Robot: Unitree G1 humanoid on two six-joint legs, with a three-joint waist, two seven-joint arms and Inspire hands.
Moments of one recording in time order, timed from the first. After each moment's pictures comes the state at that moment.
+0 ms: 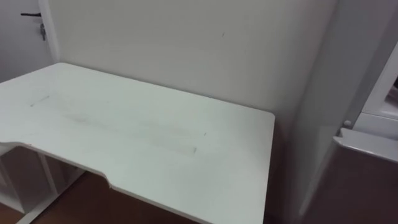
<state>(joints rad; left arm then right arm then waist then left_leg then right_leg) 0.37 0.30 0.20 0.85 0.08 0.17 0.18 -0.76 -0.85 -0.05 0.68 0.62 0.09 -0.43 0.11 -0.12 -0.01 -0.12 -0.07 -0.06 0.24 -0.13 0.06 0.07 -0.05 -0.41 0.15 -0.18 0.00</state>
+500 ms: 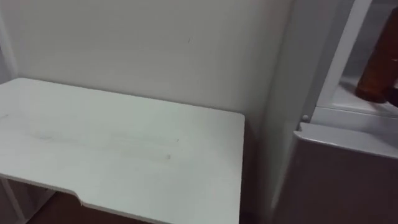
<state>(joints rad) 0.38 0.29 0.20 0.88 0.08 0.18 0.16 -0.52 -0.85 -0.12 0.36 0.62 0.13 -0.40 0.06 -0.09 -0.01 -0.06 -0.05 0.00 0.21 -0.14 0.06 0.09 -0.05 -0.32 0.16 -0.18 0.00</state>
